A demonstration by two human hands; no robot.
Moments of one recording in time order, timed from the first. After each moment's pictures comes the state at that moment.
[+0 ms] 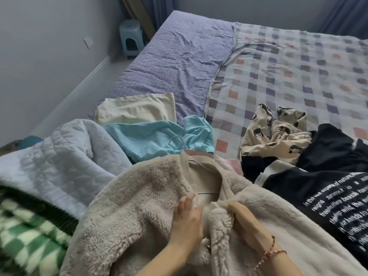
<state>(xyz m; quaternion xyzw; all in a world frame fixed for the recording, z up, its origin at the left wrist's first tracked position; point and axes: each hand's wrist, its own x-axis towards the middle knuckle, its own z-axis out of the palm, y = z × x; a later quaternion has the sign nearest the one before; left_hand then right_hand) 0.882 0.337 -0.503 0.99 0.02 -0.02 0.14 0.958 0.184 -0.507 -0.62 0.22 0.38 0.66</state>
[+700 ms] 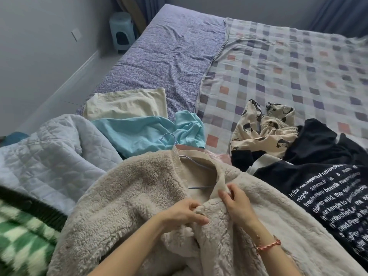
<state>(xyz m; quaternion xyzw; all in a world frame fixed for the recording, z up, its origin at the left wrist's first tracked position) 0.914 0.349 -0.490 0.63 0.11 -0.41 0.65 0.962 0.173 -0.490 -0.87 0.02 0.19 0.45</state>
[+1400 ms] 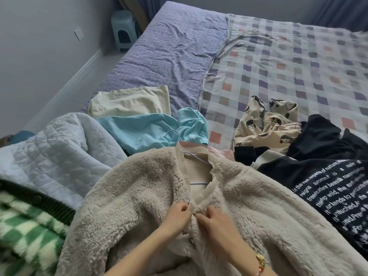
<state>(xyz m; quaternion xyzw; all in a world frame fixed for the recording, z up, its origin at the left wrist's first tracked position) 0.882 0.348 -0.494 0.80 0.25 -0.23 0.50 0.896 0.200 -0.500 -0.92 -0.32 0.16 0.15</state>
